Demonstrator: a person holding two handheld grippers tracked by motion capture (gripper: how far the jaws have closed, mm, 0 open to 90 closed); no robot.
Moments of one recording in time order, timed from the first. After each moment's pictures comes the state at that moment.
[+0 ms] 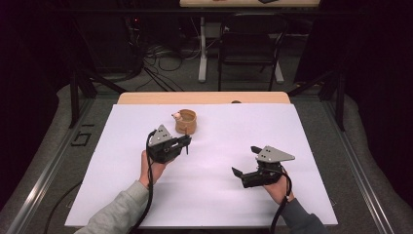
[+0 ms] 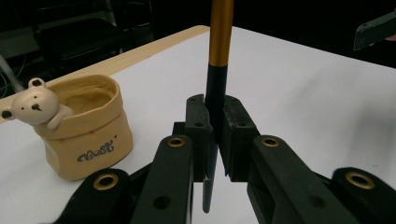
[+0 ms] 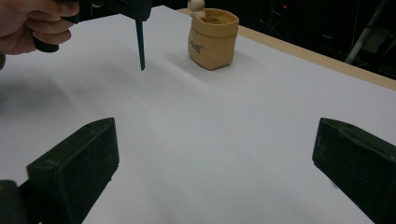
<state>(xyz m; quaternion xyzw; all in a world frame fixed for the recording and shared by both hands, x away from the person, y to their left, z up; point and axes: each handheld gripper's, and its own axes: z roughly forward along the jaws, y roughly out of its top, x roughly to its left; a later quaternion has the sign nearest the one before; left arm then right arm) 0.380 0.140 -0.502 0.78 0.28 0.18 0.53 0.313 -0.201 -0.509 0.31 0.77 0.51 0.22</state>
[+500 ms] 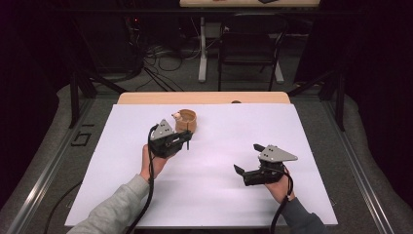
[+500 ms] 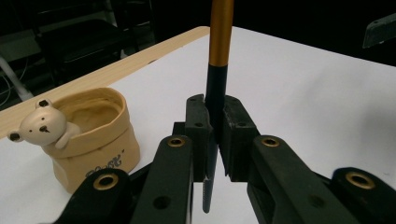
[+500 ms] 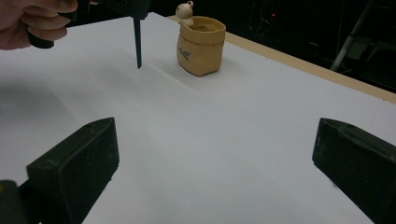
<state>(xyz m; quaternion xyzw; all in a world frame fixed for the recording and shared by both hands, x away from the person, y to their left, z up) 0.392 0.134 -0.492 0.79 0.28 0.18 0.52 0.314 -0.206 -0.507 0.32 0.76 0.51 0.24</state>
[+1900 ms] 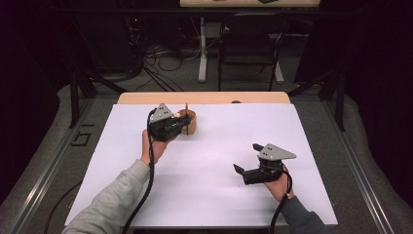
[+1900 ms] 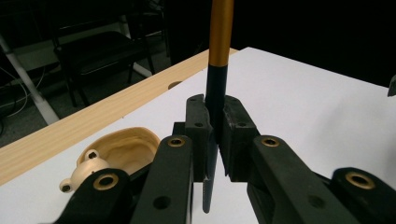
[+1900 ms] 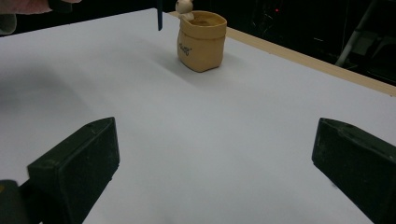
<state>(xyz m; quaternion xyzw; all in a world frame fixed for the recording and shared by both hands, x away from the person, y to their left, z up) 0.425 0.135 -0.462 0.77 0.29 0.20 0.53 0.320 -0.207 -0.511 0.32 0.77 0.51 0.23</state>
